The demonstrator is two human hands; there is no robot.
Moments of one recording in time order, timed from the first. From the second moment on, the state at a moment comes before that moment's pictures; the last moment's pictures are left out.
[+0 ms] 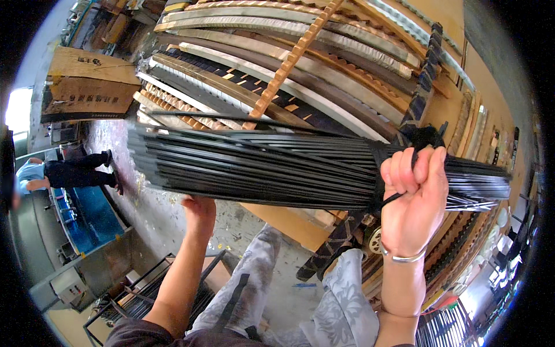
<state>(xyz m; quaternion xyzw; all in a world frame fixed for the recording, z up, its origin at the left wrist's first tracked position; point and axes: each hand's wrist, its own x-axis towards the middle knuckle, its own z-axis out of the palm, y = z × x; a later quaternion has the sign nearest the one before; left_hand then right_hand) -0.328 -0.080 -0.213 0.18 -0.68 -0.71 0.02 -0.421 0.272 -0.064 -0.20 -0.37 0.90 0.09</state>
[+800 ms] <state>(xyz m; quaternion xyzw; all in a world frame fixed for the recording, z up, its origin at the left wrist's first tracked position) -0.477 0.020 -0.112 -0.24 -0.92 -0.25 0.16 -0.434 0.262 -0.151 -0.05 -0.64 0.76 0.11</state>
